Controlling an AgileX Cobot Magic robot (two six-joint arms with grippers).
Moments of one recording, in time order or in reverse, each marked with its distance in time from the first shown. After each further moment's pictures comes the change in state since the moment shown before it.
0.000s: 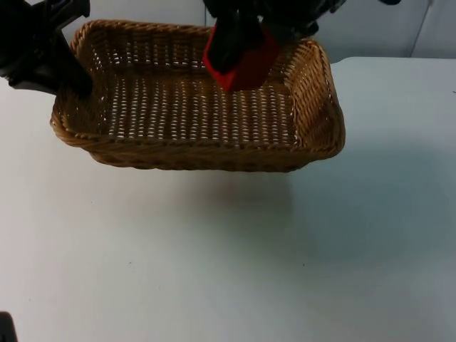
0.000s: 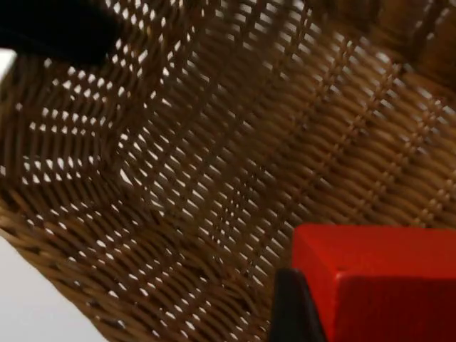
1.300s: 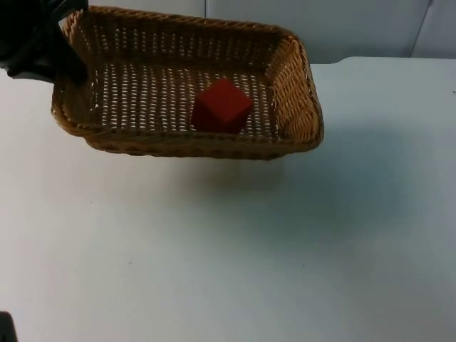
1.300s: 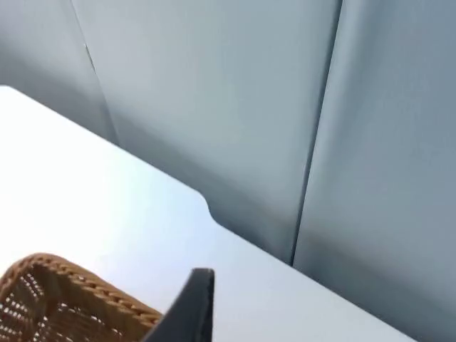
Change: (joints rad) right arm -0.240 -0.002 -0.692 -0.033 0.159 -0.043; left arm -0.002 0.002 0.000 -0.026 -0.114 0.030
